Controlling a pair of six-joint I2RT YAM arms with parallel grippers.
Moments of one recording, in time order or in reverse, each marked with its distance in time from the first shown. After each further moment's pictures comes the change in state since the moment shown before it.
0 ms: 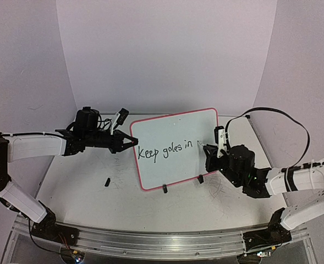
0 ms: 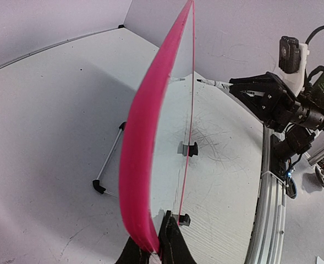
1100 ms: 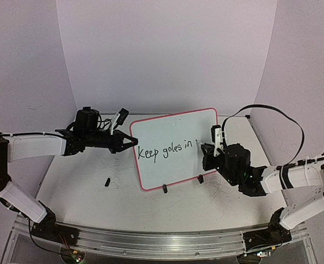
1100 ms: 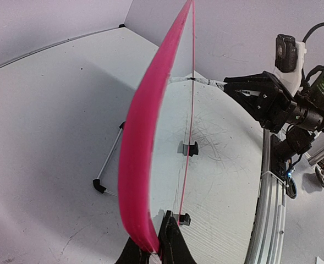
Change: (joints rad) left arm 0.000 0.000 0.000 -0.004 -0.001 0.000; right arm 0.000 0.070 0.040 0.022 0.025 0.002
